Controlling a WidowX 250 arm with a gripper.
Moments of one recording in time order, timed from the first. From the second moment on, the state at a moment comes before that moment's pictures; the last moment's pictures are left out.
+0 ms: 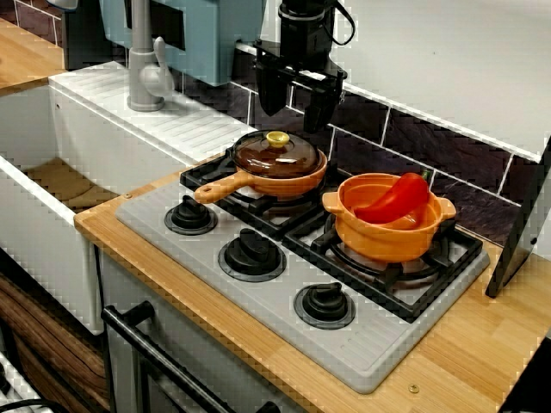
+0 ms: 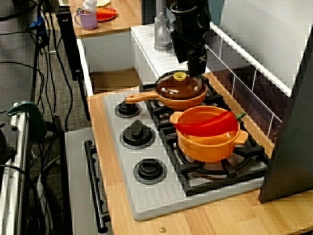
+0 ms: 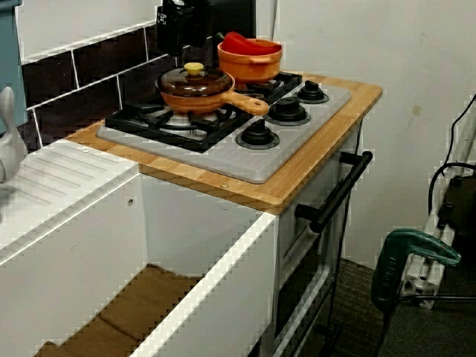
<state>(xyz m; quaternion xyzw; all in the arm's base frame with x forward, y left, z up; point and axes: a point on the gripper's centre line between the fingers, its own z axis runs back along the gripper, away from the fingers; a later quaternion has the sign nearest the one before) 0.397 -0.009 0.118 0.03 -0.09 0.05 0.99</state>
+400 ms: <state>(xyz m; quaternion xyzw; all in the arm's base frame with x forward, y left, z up) 0.387 -0.014 0.107 0.03 -0.07 0.04 1.00</state>
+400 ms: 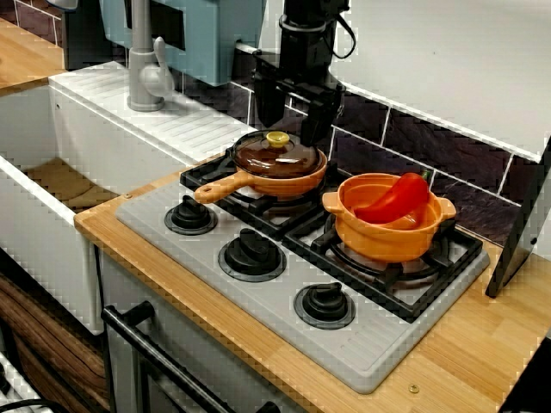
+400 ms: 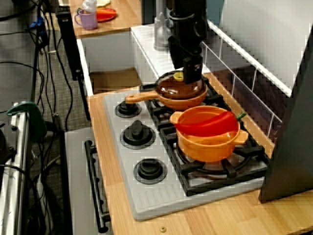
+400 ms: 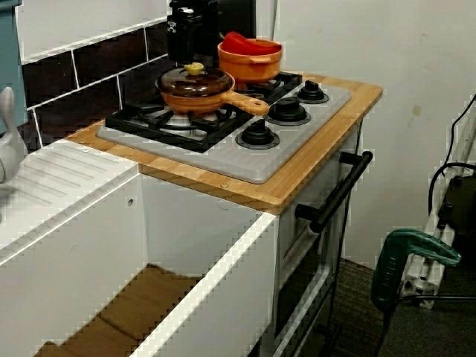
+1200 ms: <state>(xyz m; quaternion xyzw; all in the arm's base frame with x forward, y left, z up) 0.378 -0.012 0.099 0.03 -0.05 0.03 1.00</state>
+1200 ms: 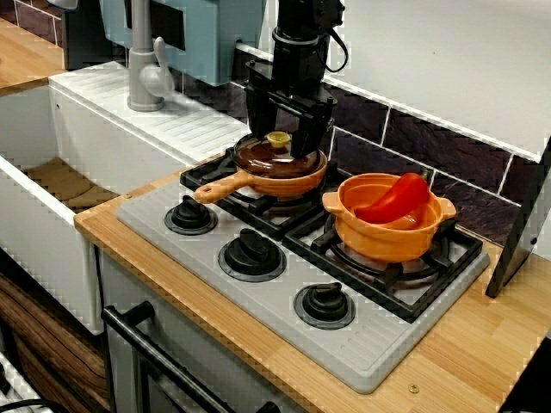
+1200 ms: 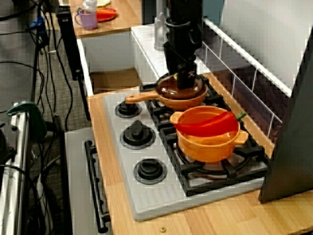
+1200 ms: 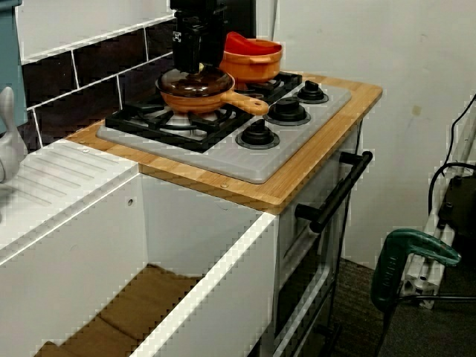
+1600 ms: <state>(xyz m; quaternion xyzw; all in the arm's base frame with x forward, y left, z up) 0.378 -0.009 0.099 0.03 -0.05 0.03 1.00</state>
